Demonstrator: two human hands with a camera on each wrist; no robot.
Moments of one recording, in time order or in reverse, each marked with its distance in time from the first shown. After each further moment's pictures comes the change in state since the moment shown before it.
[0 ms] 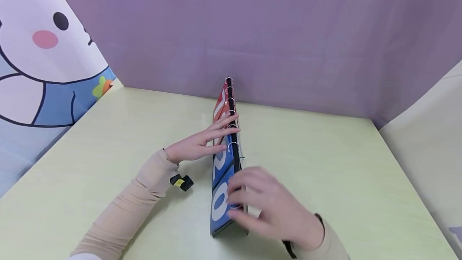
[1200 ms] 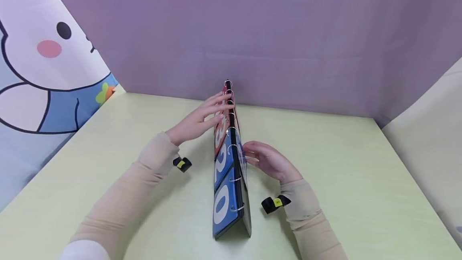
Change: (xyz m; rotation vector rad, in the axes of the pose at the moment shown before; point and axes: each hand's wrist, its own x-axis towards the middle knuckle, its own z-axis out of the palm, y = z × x) left_hand 0.025 0.004 -0.038 0.192 0.240 -0.118; right_hand -0.031 0.123 0.020 1.156 0.044 1.105
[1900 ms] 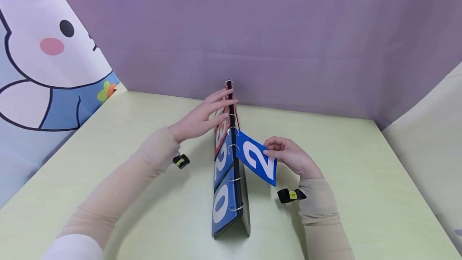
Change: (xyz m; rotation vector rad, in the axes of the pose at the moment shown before) left_hand 0.007 0.016 -0.002 0.190 -0.013 0.021; right_hand -0.029 -0.021 -0.034 -0.404 0.176 0.027
